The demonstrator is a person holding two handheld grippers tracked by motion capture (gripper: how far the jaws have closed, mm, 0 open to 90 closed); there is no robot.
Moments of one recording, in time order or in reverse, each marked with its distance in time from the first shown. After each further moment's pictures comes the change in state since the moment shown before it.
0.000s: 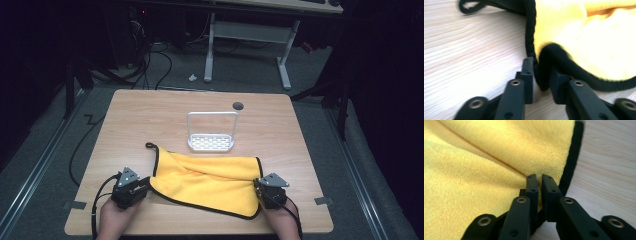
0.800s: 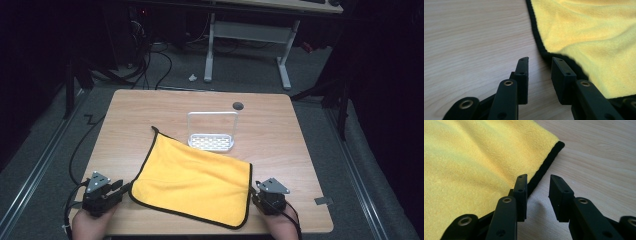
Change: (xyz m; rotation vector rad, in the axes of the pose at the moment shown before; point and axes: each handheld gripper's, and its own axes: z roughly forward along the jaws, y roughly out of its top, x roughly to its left) left arm 0.034 -0.021 -0.055 -0.014 0.128 -0.117; right arm 0.014 -0.002 -0.017 -0.034 0.027 -0.013
